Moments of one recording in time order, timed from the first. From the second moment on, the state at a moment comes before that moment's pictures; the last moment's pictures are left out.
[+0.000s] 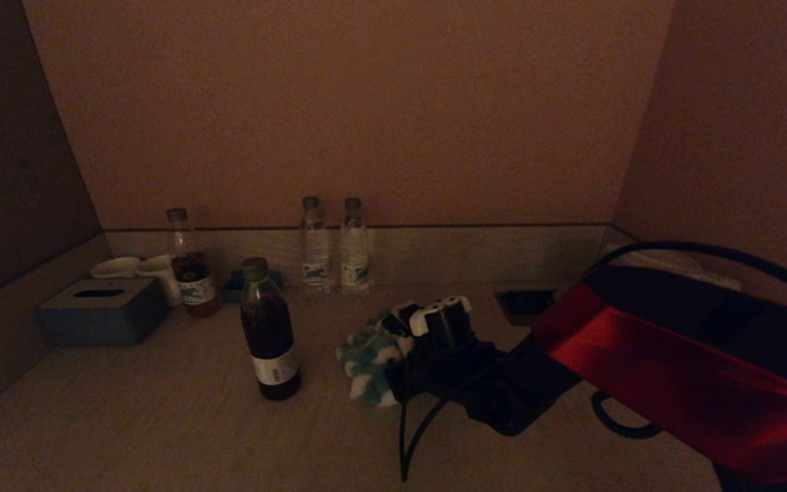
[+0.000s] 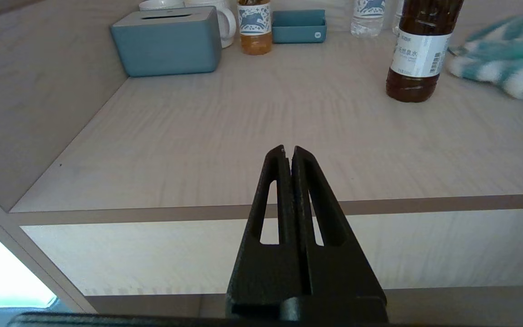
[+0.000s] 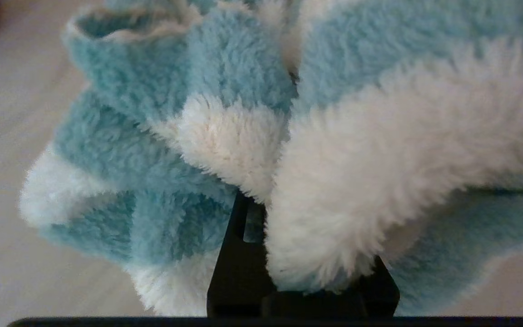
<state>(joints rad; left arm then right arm) 0.01 0.00 -0.01 0.04 -0.01 0.03 0.59 2.23 -1.07 -0.60 -0.03 -0.06</state>
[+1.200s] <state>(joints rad) 0.01 0.00 -0.02 0.04 -0.01 0.03 0.43 1.98 -0.52 -0.93 -0.03 -0.05</state>
